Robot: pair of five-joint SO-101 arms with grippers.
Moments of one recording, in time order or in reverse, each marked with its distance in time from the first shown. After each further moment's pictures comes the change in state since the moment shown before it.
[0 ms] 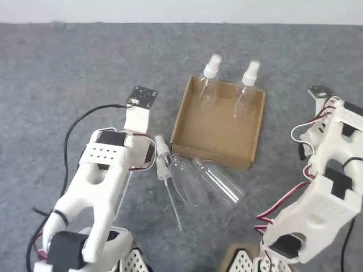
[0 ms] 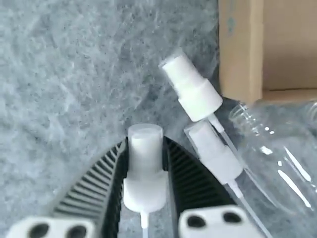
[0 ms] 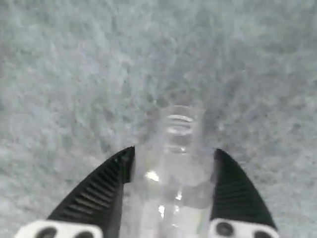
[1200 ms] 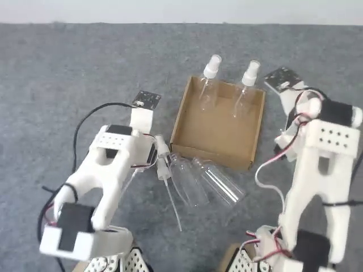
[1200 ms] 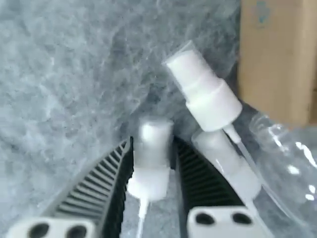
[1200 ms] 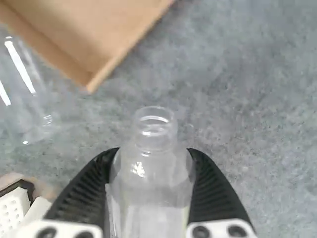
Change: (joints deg) left arm -0.2 14.8 -4.4 -2.6 -0.1; right arm -15.8 -41.4 9.2 21.9 8.7
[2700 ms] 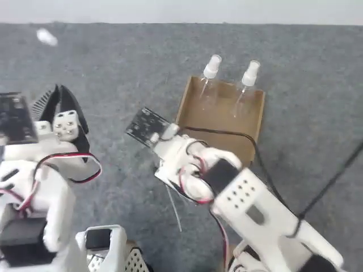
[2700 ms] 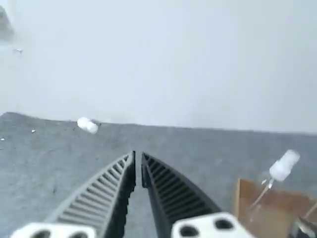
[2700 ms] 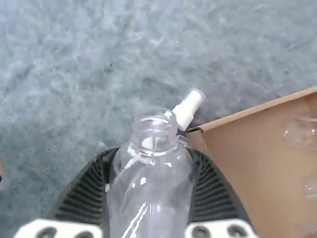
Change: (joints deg) left arm -13.8 -55.0 -30.8 20.0 8.6; right arm -58.9 -16.9 25.8 -35.6 -30.7
